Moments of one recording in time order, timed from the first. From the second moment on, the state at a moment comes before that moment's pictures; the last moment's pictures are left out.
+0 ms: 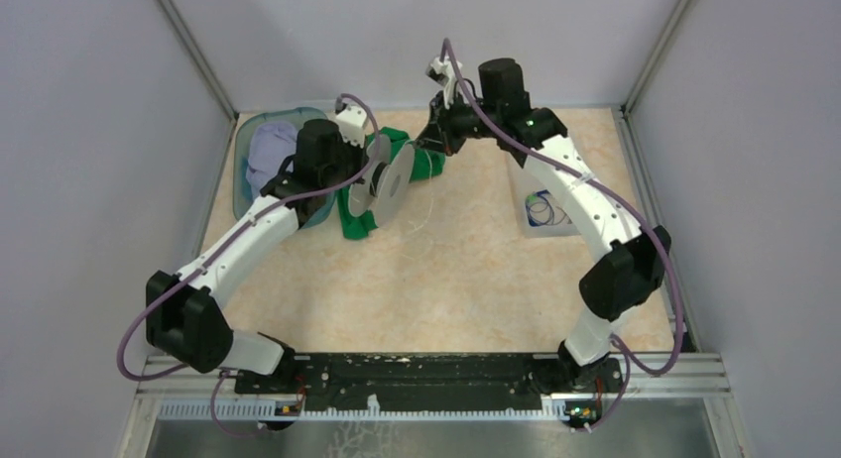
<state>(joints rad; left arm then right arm) -0.45 1.41 1.19 -0.17 -0.07 0.01 0.51 1.67 1.77 -0.54 -0.70 -0.07</state>
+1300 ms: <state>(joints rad) -0.33 1.39 1.32 -0.29 0.31 -0.25 0.35 1.86 1.42 -0.33 -0.73 -0.03</state>
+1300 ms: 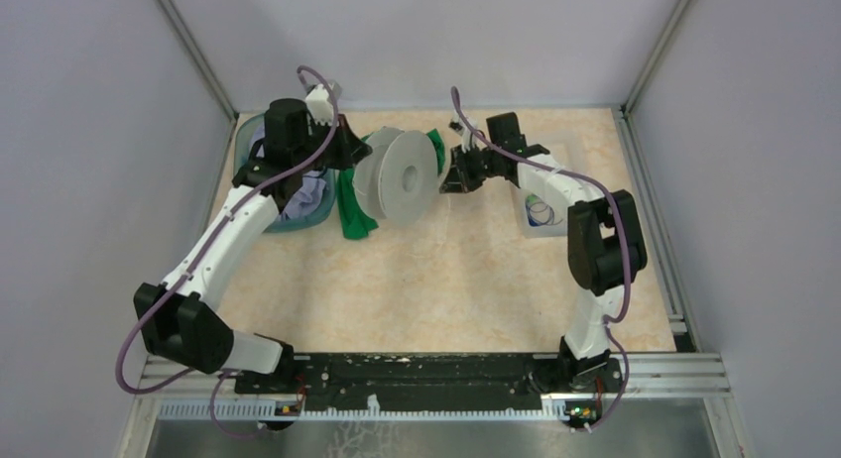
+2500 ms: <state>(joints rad) -0.25 1.40 1.42 -0.34 0.35 -0.33 0.26 1.70 1.19 -0.05 -0.49 0.04</state>
